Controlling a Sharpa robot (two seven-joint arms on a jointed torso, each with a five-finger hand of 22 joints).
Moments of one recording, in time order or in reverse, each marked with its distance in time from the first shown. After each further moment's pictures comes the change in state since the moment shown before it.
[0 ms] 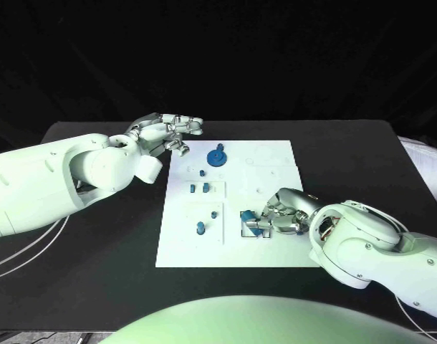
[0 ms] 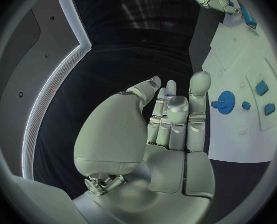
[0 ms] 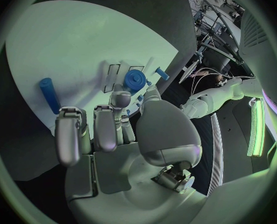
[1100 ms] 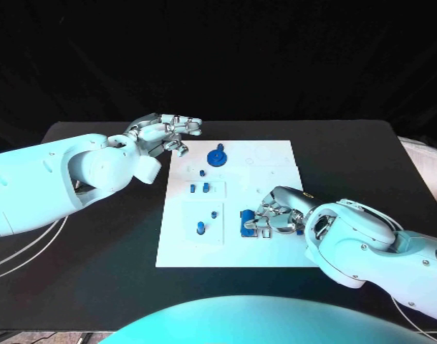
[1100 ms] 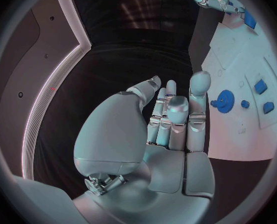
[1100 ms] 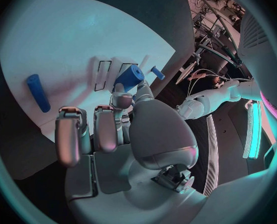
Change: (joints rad) left arm 0.000 -0.004 0.000 0.001 -0.001 0.002 -0.004; left_hand 0.000 0.000 0.000 0.000 0.000 -0.004 0.004 0.000 -0.001 0.000 0.000 0.006 0.001 0.000 0.000 0.000 0.000 0.000 0.000 0.000 -0.004 -0.001; right arm 0.001 0.021 0.003 -0.001 -0.030 0.002 0.012; right_hand 0.218 0.052 0.049 -0.076 0.007 0.011 -0.011 0.006 0.034 0.013 -0.013 0.000 0.036 0.000 -0.007 0.010 0.029 0.000 0.004 -0.004 0.000 0.000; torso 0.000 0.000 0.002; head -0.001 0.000
